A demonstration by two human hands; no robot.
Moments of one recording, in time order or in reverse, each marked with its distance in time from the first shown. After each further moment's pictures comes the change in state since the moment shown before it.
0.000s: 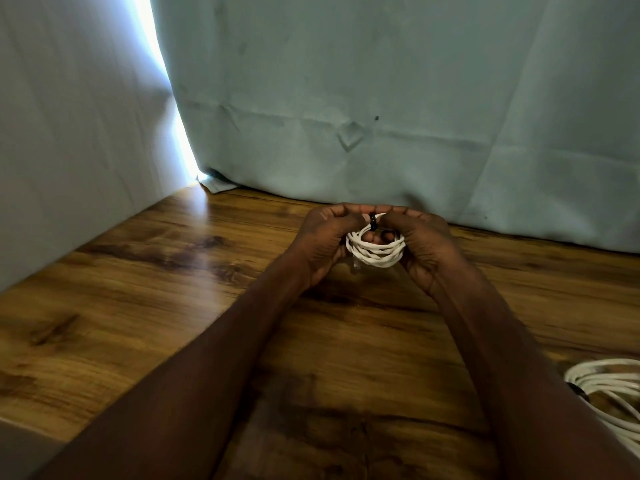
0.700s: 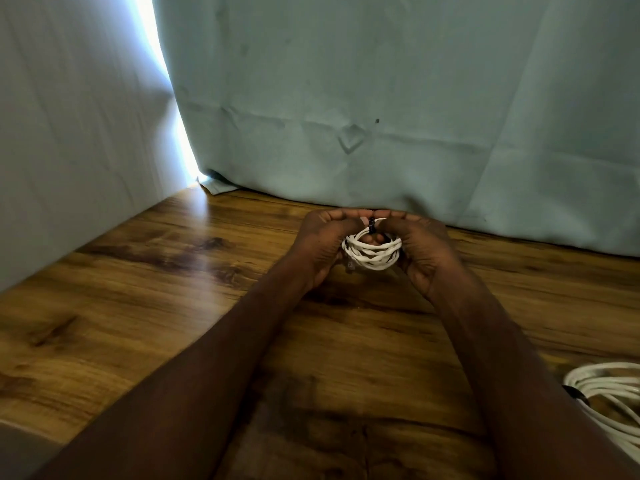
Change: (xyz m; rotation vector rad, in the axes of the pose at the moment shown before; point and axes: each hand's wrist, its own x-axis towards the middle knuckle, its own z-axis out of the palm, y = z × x) left_hand 0.005 -0.006 -0.002 0.066 0.092 0.016; right_hand -0.001 0.003 0.000 0.066 -0.025 0.054
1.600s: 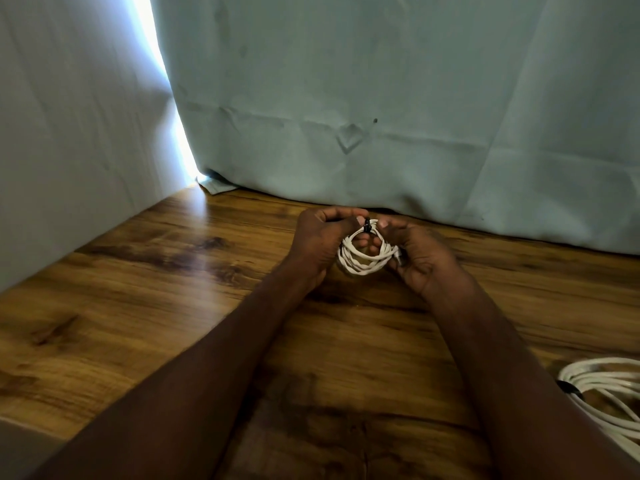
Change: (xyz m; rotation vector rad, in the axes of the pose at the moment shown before) left_hand 0.007 -0.008 -0.004 0.047 0.087 0.095; right_hand 0.021 0.017 -0.014 0.080 -0.011 0.136
